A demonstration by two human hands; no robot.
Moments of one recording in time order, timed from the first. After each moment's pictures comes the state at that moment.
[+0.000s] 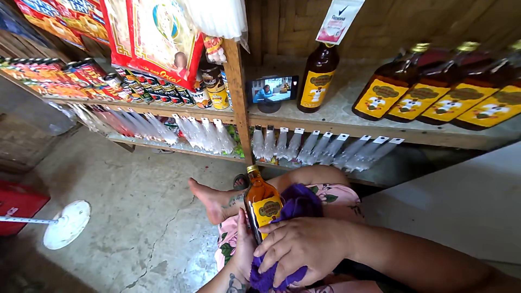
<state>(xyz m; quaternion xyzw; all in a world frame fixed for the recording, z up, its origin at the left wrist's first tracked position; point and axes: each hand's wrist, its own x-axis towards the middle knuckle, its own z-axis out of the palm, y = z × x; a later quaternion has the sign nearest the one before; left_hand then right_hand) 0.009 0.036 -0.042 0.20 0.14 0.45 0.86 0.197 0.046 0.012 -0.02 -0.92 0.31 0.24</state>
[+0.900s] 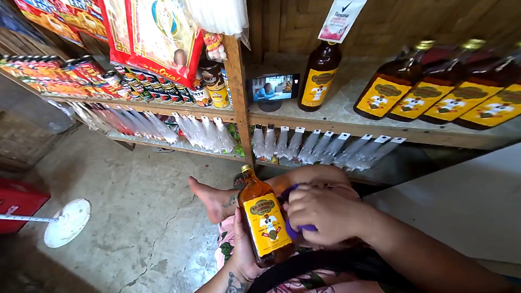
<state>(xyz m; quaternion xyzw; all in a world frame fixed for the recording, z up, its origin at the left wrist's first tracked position) 0.004 0.040 -0.046 0.10 0.00 0.35 0.93 0.244 0.059 0.016 -0.24 -0.94 0.13 0.21</state>
